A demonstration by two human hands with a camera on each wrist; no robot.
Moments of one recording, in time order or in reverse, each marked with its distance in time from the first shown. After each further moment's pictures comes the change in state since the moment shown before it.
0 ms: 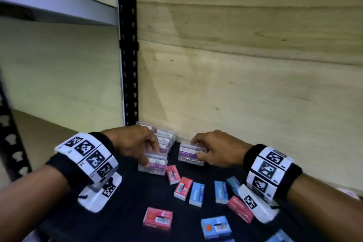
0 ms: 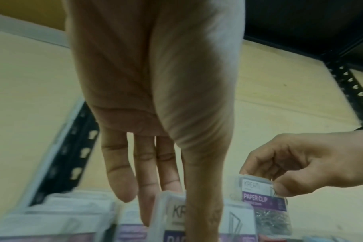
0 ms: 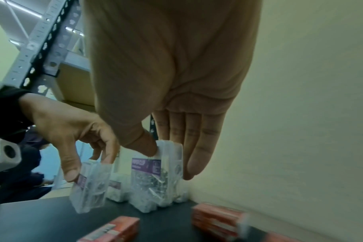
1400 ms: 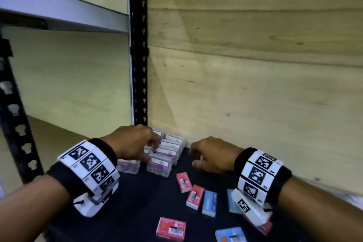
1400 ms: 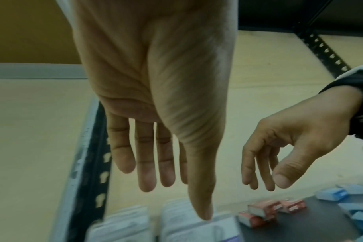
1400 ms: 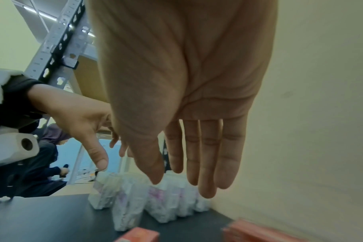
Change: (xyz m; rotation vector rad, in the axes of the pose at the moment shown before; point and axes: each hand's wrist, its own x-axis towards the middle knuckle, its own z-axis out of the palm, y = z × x) left_hand -0.013 -0.011 -0.013 0.386 0.159 -0.040; right_hand 0.029 -0.026 0.008 -0.127 -0.071 -0.021
